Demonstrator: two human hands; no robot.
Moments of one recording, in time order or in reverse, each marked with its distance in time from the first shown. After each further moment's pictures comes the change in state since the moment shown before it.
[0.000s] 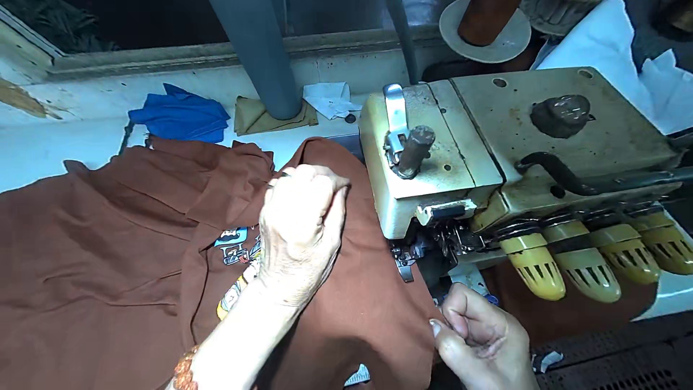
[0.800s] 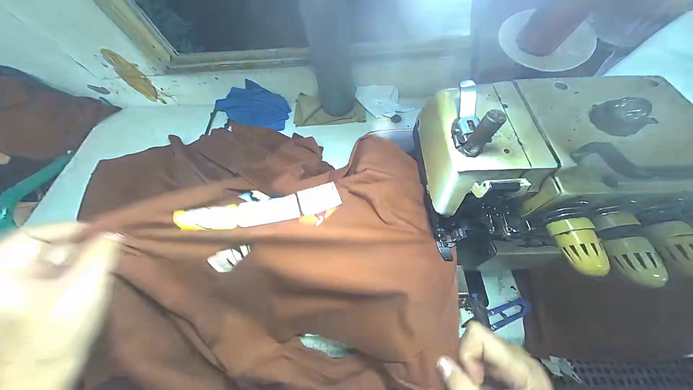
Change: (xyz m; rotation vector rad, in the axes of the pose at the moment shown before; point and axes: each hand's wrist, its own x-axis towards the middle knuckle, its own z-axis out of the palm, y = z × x) left_hand -0.112 -0.076 -0.211 0.391 0.002 -0.682; right_hand -0.034 0.000 -0.004 -0.112 -0.288 -0.126
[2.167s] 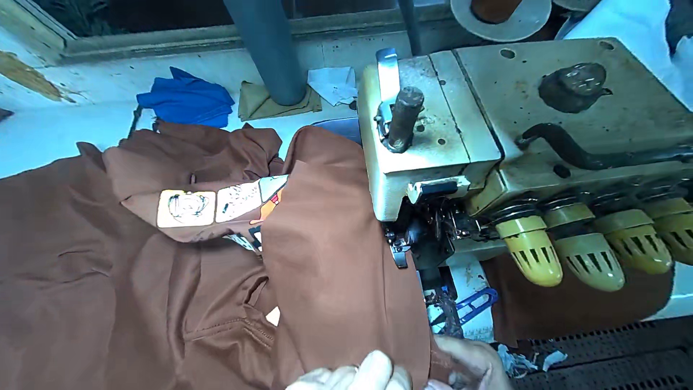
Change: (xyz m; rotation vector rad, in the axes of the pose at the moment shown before) left_hand -0.099 0.212 0.047 -0.150 -0.858 0.709; right_hand -0.018 0.022 -0.018 0.384 -0.023 0.196
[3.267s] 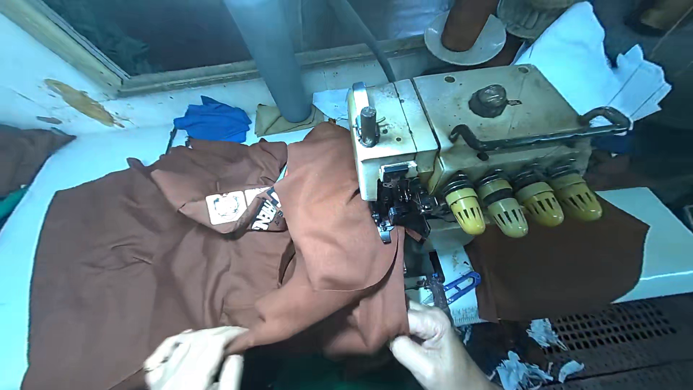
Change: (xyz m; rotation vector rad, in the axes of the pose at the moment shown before) left_hand -0.119 -0.101 0.049 0.249 0.496 -0.380; right_hand 0.012 0.017 0.021 -0.248 0.011 -0.212
